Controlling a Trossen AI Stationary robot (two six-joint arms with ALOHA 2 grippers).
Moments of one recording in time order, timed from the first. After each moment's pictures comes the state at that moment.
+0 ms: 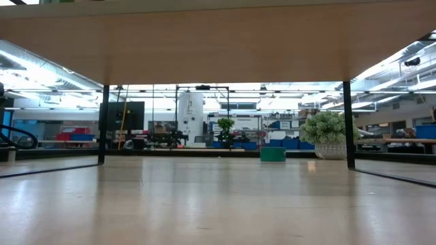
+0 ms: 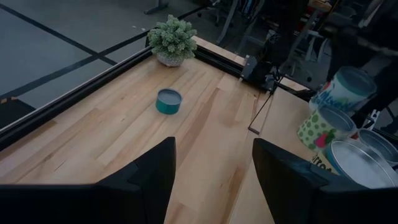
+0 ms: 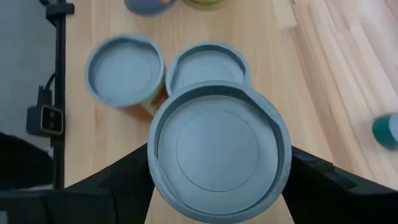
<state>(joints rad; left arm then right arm) 0.15 0.65 0.75 -0.43 -0.13 -0.35 0.52 1.43 1.42 -1.00 0.35 0.62</state>
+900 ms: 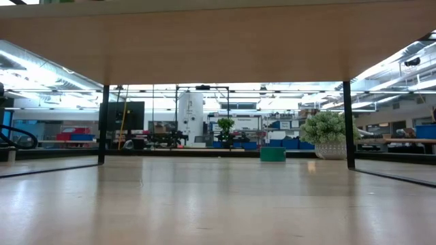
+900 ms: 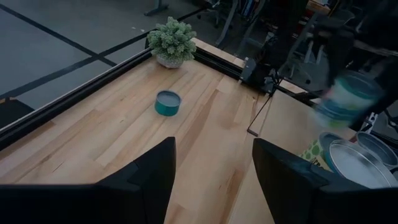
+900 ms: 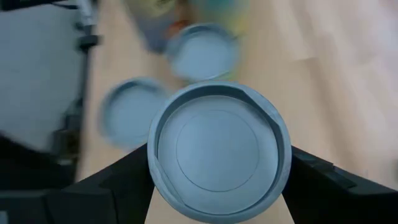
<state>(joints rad) 0.15 0.65 0.75 -0.42 -0.13 -0.36 0.43 1.40 1.37 -0.81 0.26 0.49</state>
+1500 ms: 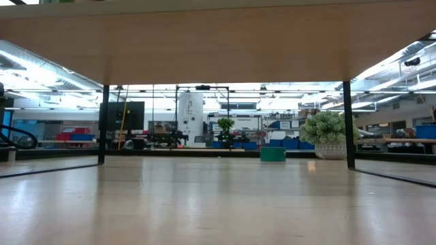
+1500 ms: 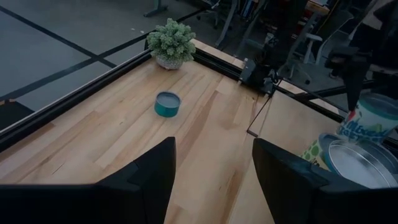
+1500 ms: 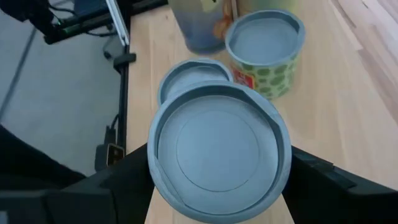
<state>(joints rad) 0.15 0.65 0.75 -0.42 -0.13 -0.36 0.57 1.41 1.25 -0.60 0.34 0.67</state>
